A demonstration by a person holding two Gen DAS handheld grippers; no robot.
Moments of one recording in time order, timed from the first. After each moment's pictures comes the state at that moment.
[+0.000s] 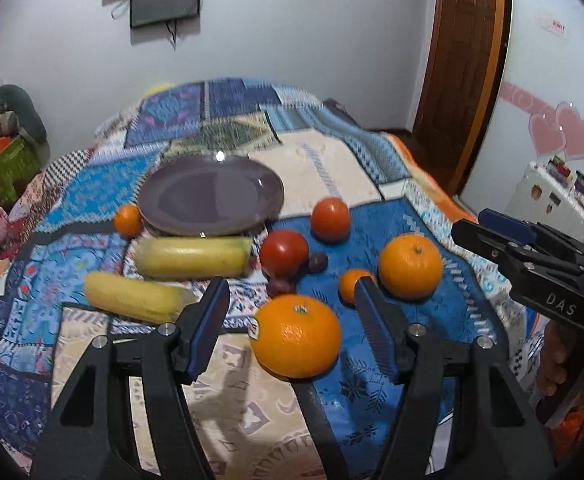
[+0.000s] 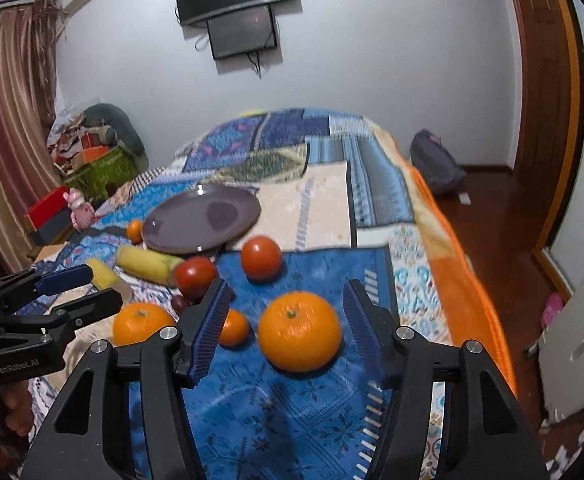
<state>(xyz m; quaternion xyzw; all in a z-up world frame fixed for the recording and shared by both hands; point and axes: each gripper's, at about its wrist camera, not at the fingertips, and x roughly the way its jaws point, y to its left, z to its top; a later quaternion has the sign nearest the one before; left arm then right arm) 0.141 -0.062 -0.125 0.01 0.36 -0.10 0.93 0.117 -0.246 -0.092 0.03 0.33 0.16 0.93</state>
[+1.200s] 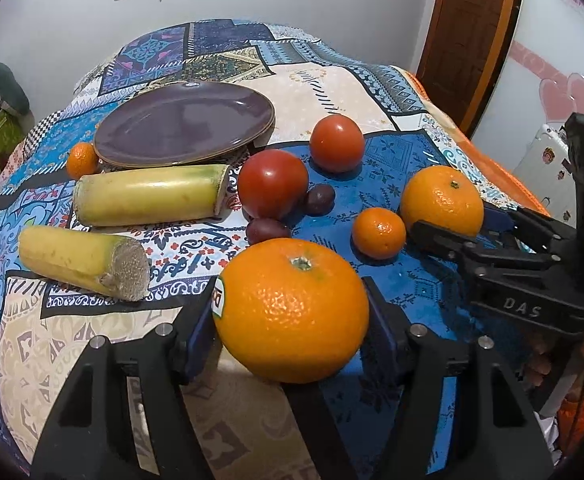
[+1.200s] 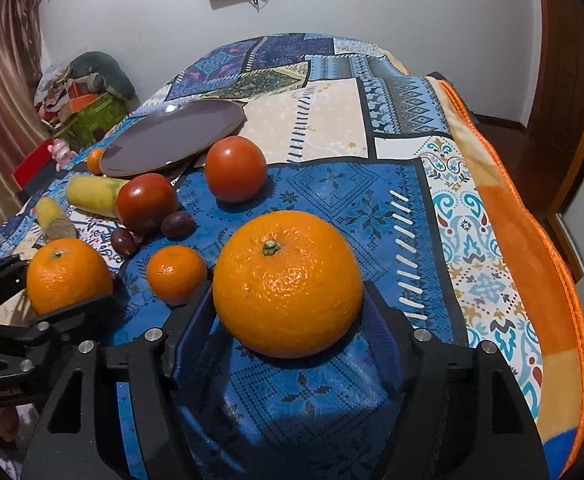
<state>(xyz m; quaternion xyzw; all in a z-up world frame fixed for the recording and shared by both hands) 0.174 -0.070 -0.186 0.01 0.44 -0.11 0.89 0.160 -0.237 -0.151 0.01 0.42 0.16 0.90</state>
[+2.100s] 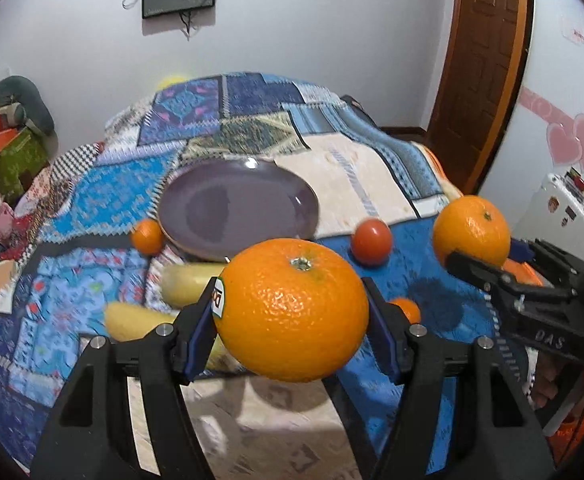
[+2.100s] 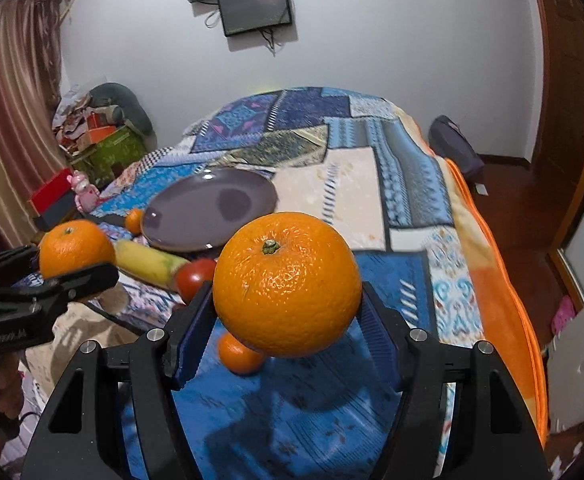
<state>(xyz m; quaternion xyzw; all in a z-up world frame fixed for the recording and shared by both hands) 0.183 -0.025 -0.108 0.00 0.37 -0.08 0.93 0.162 -0.213 -0.087 0.01 0.35 0.18 0.92</state>
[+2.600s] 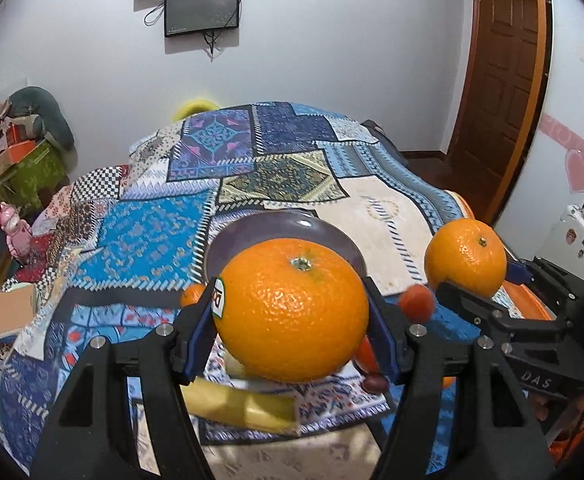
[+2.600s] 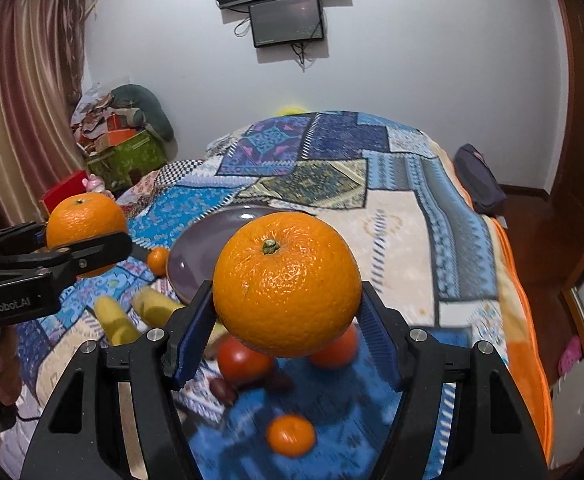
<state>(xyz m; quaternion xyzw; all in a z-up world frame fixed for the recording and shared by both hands) 0.225 0.015 -0.071 0.00 0.34 -0.04 0.94 0.203 -0.162 -0.067 -0.01 0.32 0.22 0.92</state>
